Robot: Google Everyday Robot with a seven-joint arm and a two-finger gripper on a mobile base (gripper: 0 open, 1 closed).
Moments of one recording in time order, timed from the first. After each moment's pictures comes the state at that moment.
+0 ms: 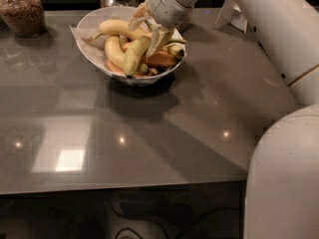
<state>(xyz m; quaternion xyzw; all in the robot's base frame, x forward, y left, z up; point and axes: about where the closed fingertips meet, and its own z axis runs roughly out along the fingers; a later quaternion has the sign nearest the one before) 0.674 0.037 0.944 -0.88 0.34 0.01 0.33</state>
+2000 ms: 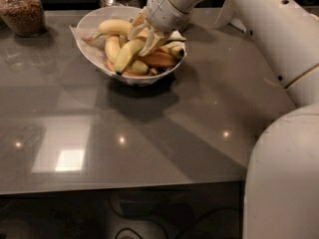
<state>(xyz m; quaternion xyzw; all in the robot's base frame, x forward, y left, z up) 0.668 0.044 0.931 -0.88 0.34 0.03 0.33</state>
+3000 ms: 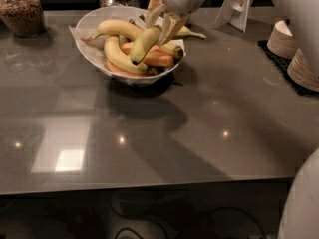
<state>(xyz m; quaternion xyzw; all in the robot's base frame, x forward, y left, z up) 0.659 0.012 0.987 -0.87 0.35 -0.04 0.34</state>
